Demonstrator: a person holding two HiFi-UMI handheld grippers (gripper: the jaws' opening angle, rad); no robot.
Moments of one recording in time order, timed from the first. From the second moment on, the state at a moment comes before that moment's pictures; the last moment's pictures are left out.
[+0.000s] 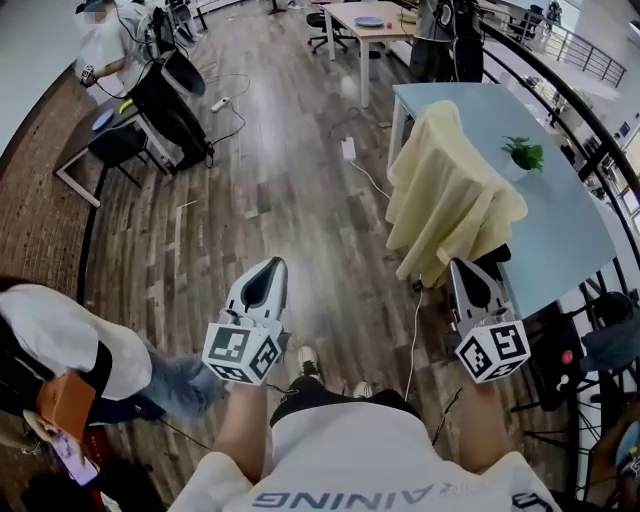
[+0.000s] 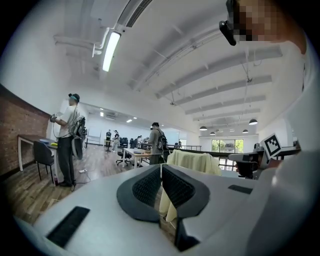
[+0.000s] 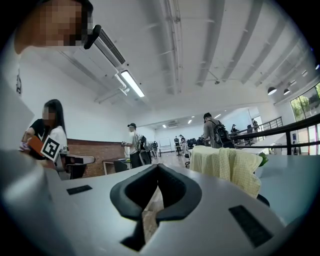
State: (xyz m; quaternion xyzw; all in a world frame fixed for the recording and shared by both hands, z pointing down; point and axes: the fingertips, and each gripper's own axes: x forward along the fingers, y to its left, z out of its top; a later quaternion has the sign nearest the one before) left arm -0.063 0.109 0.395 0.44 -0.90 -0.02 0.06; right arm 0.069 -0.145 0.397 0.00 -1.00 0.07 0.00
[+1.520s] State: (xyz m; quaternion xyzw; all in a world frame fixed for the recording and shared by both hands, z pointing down) left arm -0.333 -0.098 0.406 0.66 -0.75 -0.01 0.07; right arm -0.076 -0.264 0.342 0.27 -0.96 0.04 -0.05
